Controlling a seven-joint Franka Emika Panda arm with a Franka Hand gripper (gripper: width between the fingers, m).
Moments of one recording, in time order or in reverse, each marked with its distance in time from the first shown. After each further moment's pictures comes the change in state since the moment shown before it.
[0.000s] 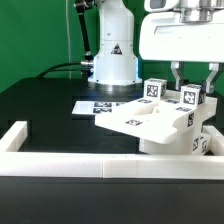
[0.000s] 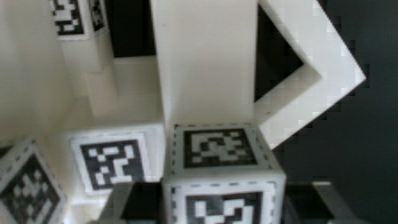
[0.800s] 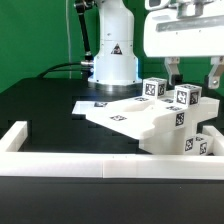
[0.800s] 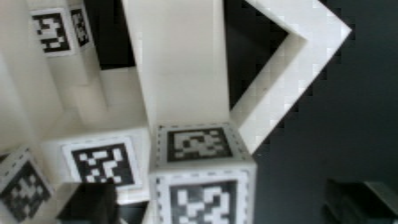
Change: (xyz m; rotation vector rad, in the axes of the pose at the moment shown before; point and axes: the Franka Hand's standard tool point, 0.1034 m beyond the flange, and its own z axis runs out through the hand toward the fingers) arm 0.005 0.000 -0.016 0.028 -0.009 0.144
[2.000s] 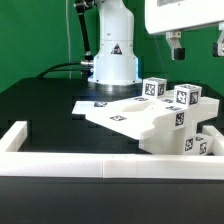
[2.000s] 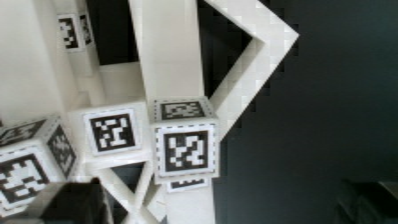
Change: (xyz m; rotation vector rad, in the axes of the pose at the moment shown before) arm -0.002 -0.004 -0.037 0.050 -0.014 -0.009
